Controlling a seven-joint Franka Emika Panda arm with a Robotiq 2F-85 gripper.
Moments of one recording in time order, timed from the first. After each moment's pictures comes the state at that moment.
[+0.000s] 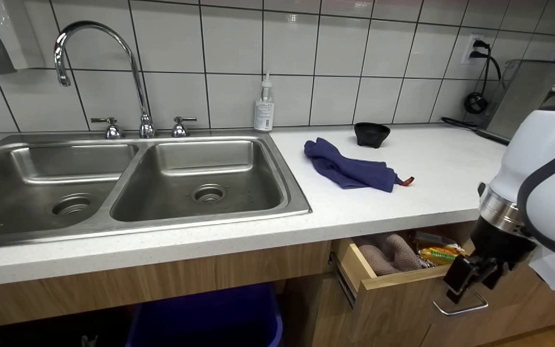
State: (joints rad) arm 0.06 0.37 -0.05 -2.74 -0.06 3.13 -0.12
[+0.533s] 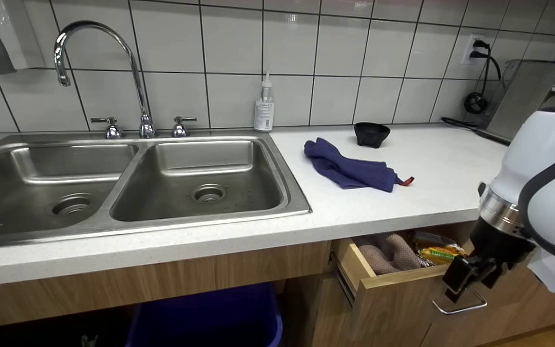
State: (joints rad) arm 0.09 0.38 -0.08 -2.74 -0.06 3.16 -0.11
